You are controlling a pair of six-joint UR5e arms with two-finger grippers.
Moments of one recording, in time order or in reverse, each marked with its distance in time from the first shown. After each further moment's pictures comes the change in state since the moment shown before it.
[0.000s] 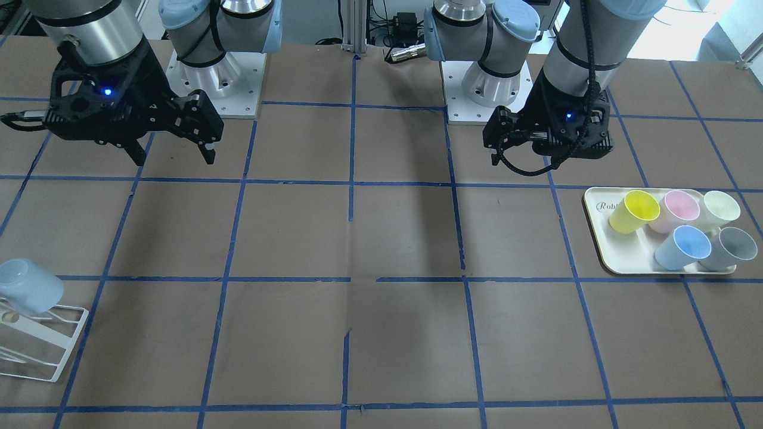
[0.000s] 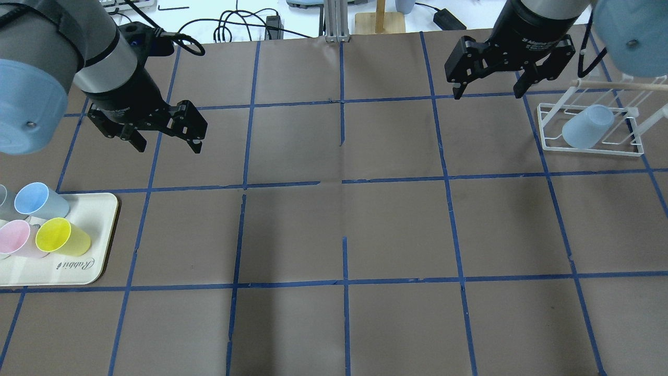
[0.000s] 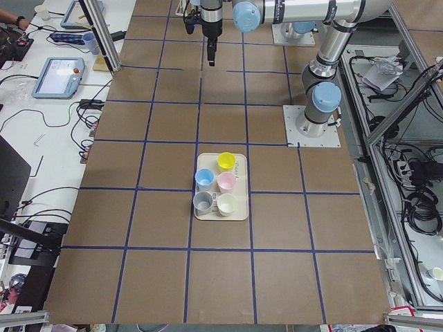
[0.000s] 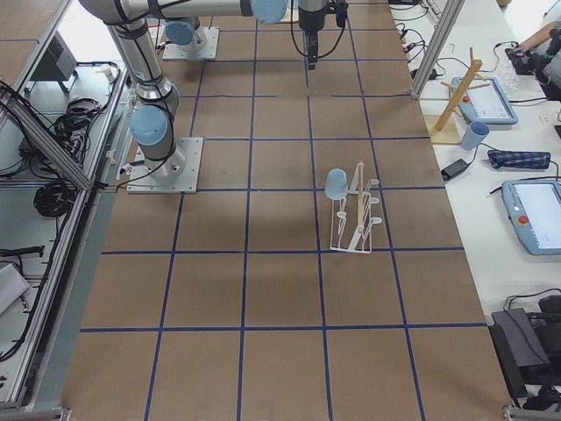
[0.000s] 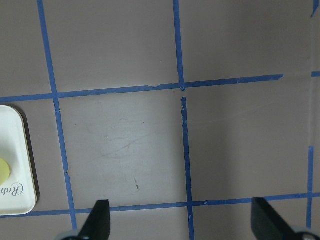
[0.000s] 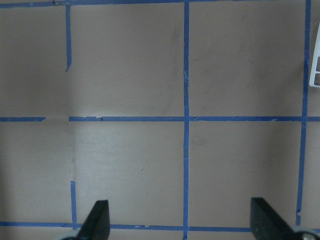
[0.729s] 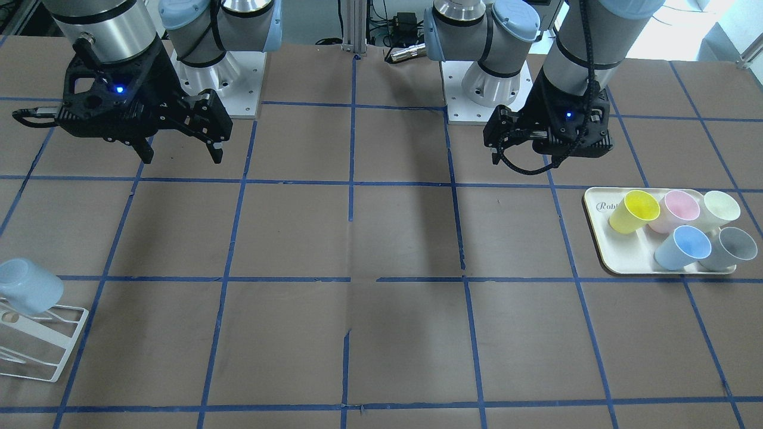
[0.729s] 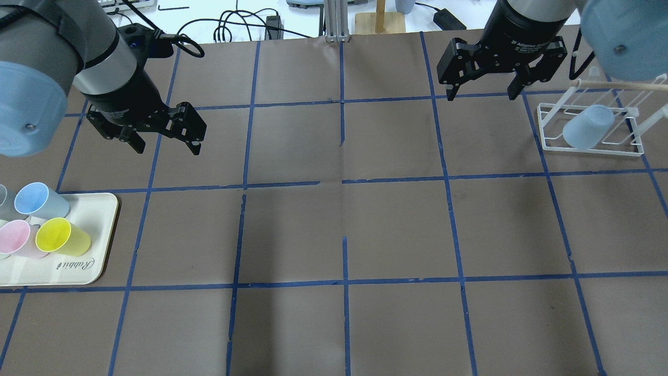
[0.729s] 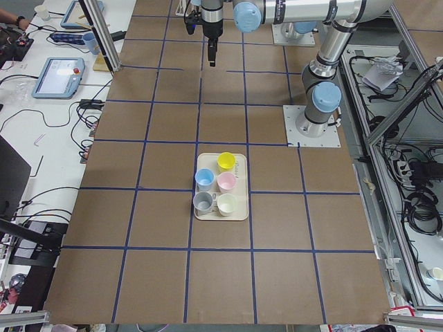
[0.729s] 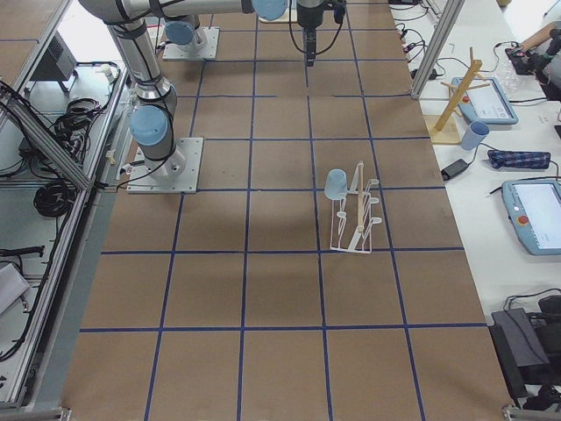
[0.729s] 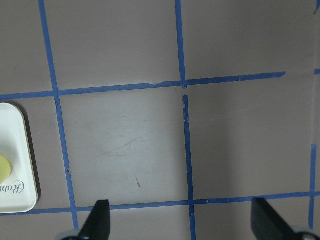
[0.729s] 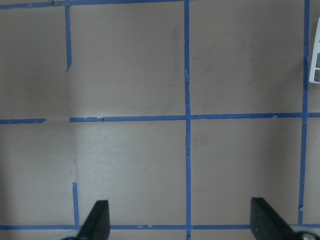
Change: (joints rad) left arm 0.000 0.004 -0.003 -0.001 0.003 0.000; right arm 0.014 0.001 -0.001 -0.002 -0.023 0.043
